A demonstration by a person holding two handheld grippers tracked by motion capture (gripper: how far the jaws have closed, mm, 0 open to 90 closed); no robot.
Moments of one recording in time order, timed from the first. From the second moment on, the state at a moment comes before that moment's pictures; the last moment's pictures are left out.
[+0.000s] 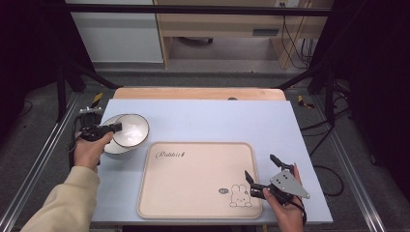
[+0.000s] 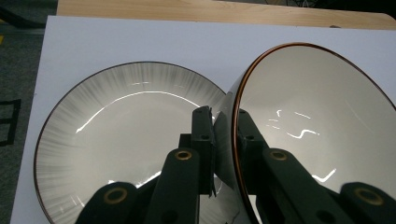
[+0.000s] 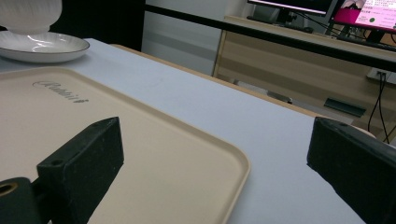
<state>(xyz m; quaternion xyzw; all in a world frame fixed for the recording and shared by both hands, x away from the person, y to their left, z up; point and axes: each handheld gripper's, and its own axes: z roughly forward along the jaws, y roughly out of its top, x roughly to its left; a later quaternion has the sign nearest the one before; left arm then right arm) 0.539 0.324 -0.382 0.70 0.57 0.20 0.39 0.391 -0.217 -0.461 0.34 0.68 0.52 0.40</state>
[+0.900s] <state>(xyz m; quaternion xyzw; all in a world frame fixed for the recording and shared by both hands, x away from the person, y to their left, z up) 0.533 0.295 -0.376 0.71 0.54 0.17 0.41 0.391 -0.224 -0.459 0.35 0.66 0.54 0.39</state>
